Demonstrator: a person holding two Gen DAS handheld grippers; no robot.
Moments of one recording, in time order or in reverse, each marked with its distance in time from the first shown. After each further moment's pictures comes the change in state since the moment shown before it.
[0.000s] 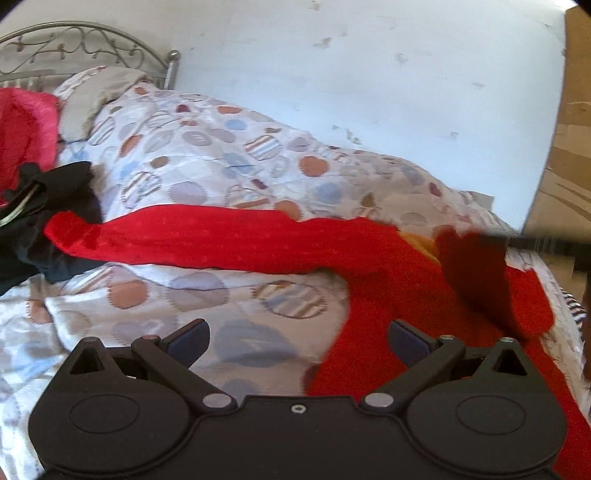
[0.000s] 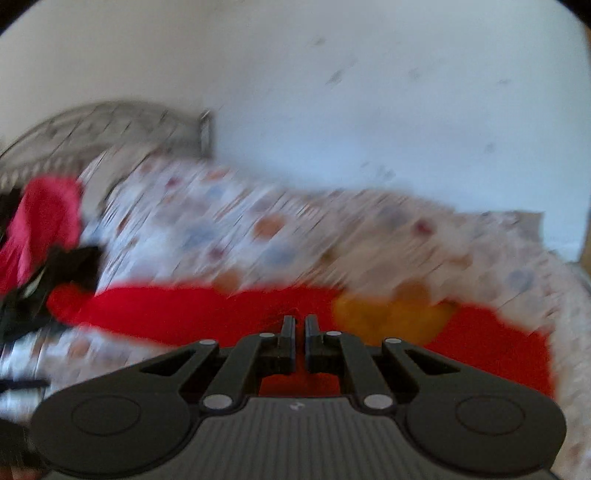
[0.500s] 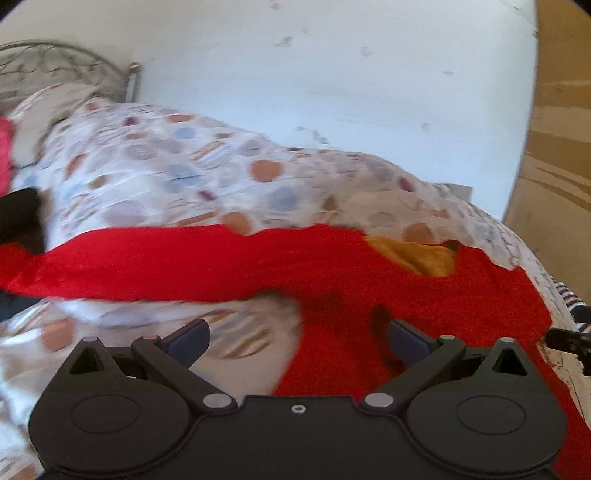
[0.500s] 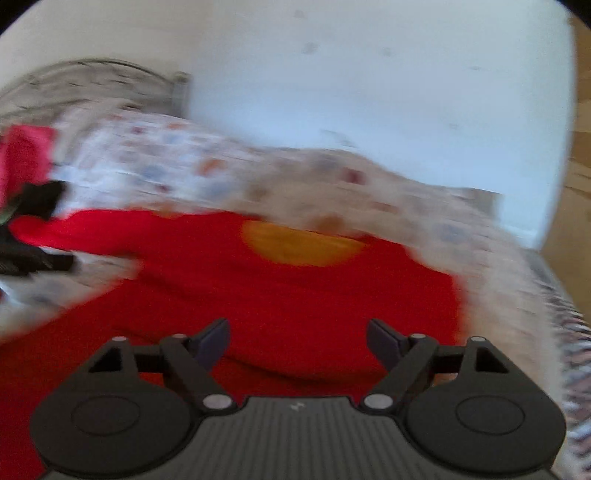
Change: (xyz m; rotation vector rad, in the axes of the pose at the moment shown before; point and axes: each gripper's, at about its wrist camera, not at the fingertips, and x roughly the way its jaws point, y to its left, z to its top) left arm 0.064 -0.057 0.013 0.104 -0.012 -0.085; right arm -0.066 -0.111 -0.066 -0.036 0.079 -0.272
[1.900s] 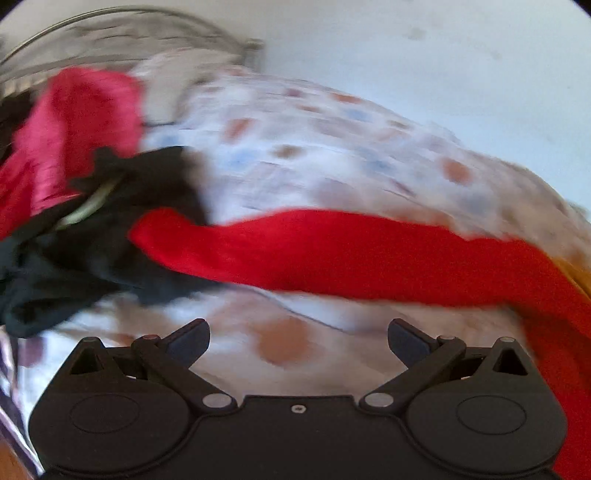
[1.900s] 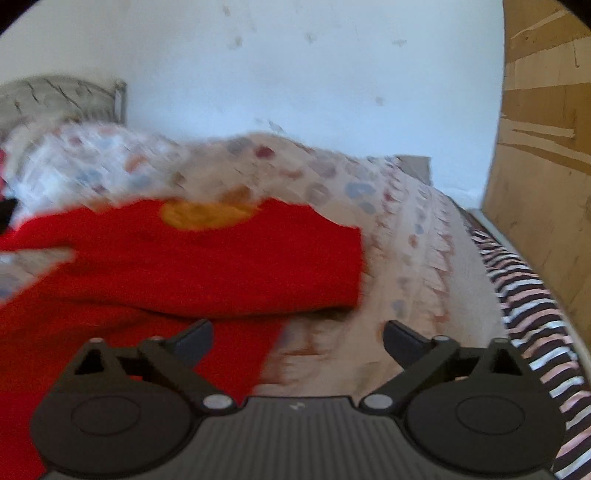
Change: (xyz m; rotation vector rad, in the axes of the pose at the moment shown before) left arm -0.014 0.187 -0.004 -0.179 0.044 0.362; right arm -0.053 -0.033 -0.035 0.161 -0.016 0.034
